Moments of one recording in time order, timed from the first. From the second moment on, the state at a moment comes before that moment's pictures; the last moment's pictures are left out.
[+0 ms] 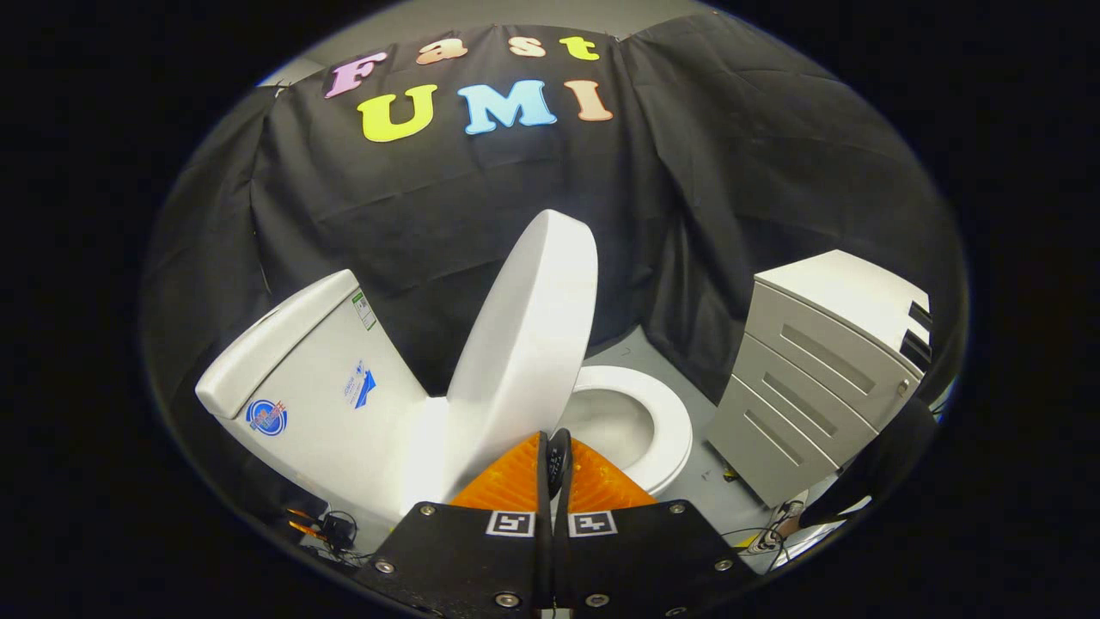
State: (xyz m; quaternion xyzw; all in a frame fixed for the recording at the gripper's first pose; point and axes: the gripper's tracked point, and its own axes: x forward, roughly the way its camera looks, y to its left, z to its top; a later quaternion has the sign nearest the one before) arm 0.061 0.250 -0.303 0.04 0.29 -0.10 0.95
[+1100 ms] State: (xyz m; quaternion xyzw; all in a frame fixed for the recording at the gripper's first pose) arm 0.073 0.330 -0.266 -0.07 0.26 -0.07 0.96
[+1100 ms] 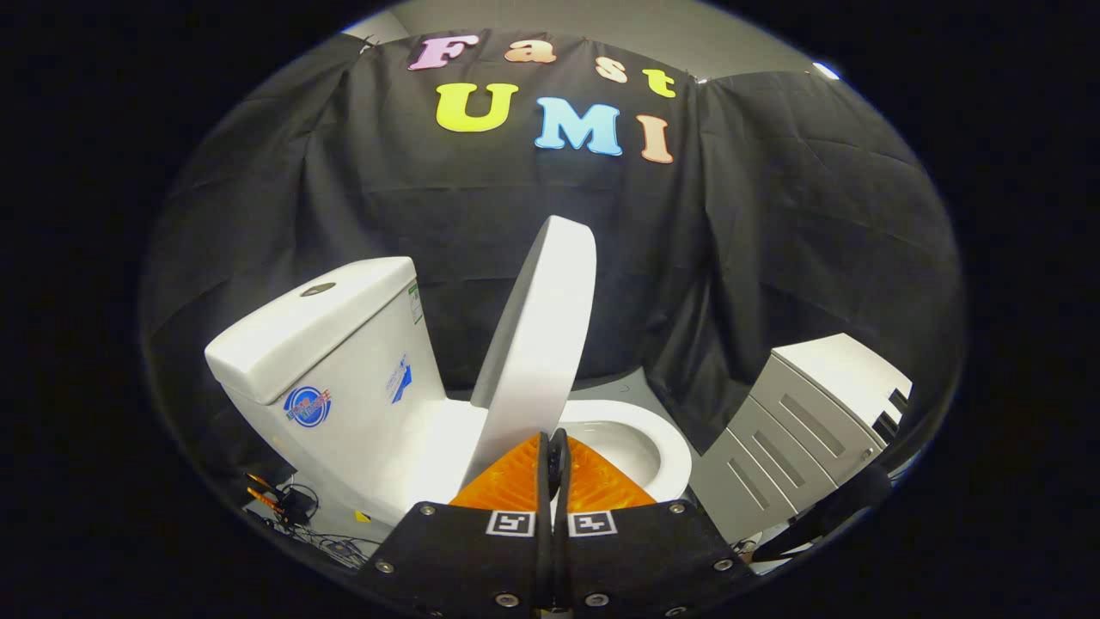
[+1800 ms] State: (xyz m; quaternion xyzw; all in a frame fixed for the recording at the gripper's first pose) arm 0.076 0.403 -0.255 -0.13 0.24 -0.02 0.96
